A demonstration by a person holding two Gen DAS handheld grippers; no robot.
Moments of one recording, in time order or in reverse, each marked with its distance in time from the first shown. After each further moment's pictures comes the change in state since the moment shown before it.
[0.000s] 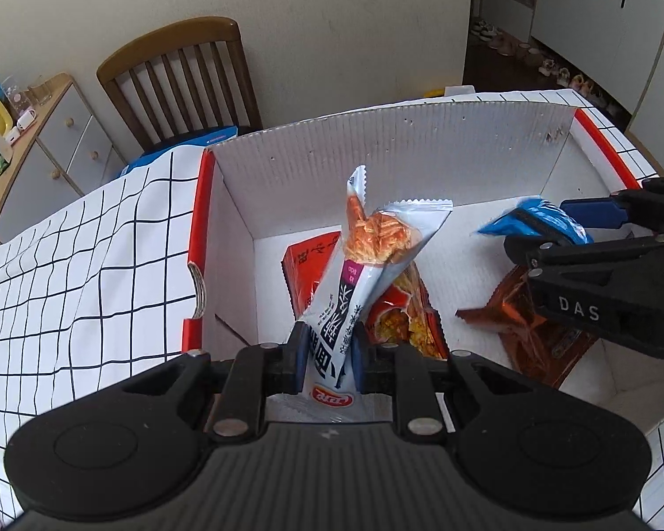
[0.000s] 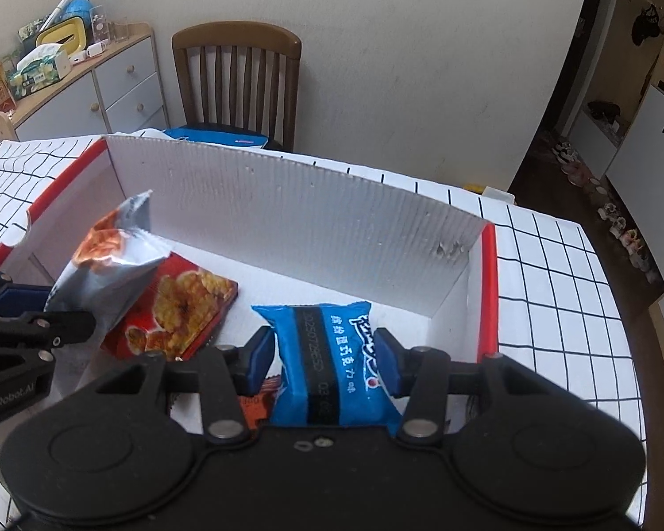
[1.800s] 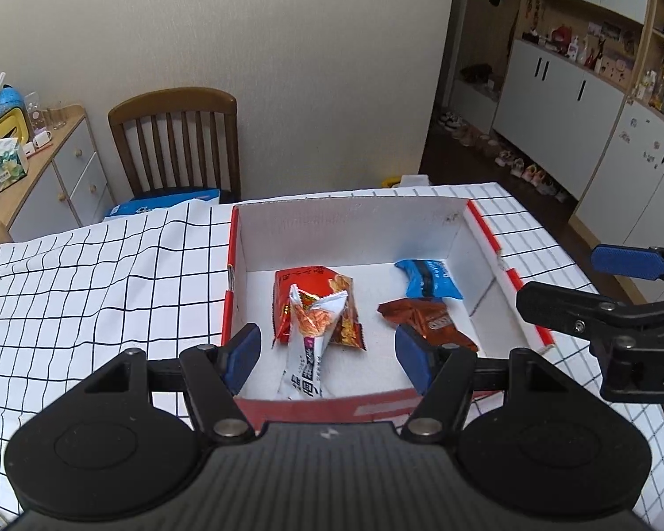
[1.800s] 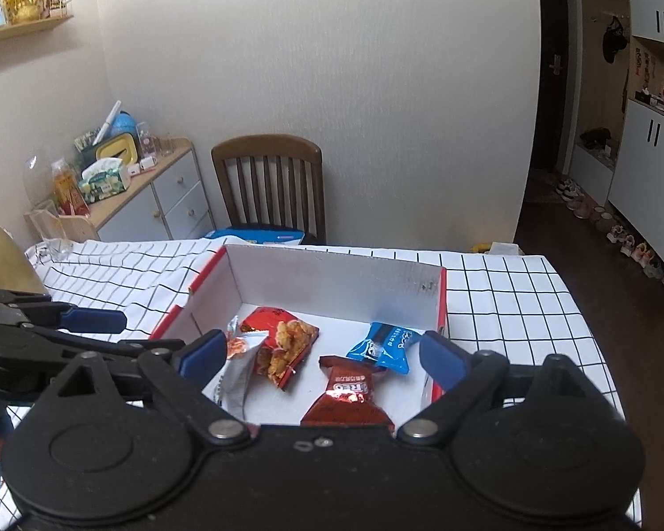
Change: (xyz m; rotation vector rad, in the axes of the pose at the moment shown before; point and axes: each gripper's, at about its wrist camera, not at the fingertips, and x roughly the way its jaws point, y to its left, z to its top) left arm -0.140 0.017 -0.054 -0.099 -0.233 -0.145; right arm -0.169 0.002 -0.039 0.124 -0.258 0.109
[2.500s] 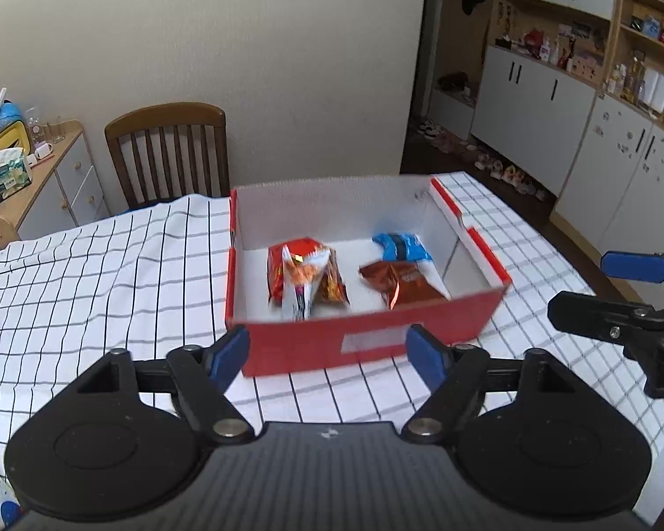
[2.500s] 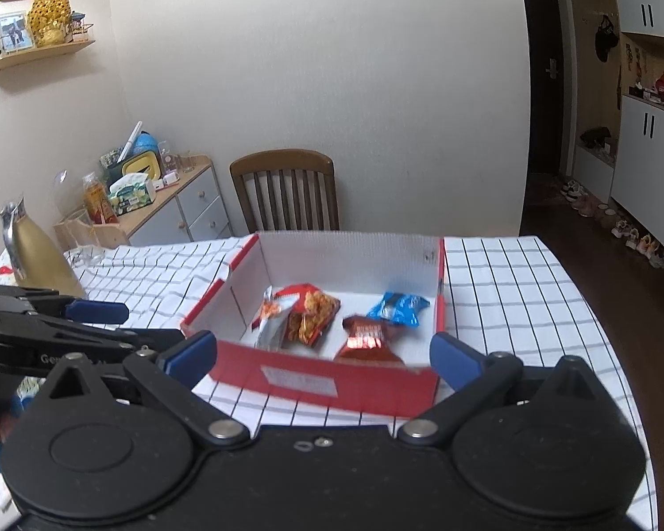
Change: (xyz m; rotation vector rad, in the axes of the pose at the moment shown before) left arm -0.055 -0.005 -0.061 0.055 -0.045 -0.026; right arm -0.070 0.005 -0.055 0.033 -0.053 0.038
